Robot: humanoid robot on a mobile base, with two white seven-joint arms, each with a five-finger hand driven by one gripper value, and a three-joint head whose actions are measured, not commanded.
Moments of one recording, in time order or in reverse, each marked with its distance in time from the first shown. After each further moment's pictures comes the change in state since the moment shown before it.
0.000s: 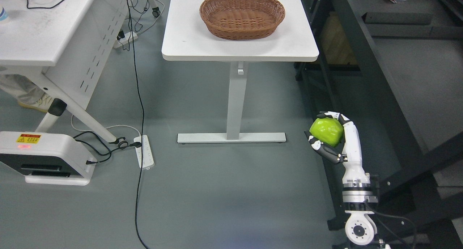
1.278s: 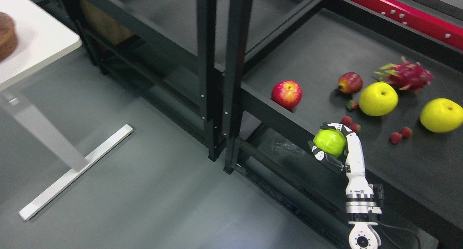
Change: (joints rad) left arm 0.000 0.000 0.000 0.000 0.000 -0.003 0.000; right arm 0.054 0.001 -0.033 -0.013 -0.002 0.001 0.002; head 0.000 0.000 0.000
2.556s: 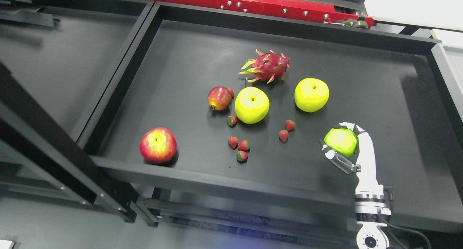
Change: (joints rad) left arm 0.000 0.000 0.000 0.000 0.000 -0.005 -0.001; right arm -0.007 0.000 -0.046 -0.022 0.000 0.028 0.005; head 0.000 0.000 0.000
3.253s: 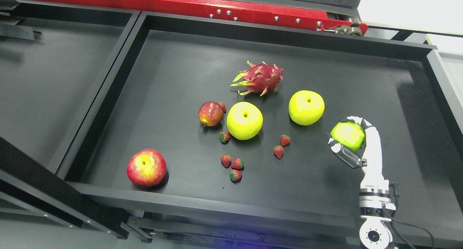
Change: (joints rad) left arm 0.000 0.000 0.000 0.000 0.000 0.004 0.001; right arm -0.023 0.000 -0.017 -0.002 0.000 0.017 -0.007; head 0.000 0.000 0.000
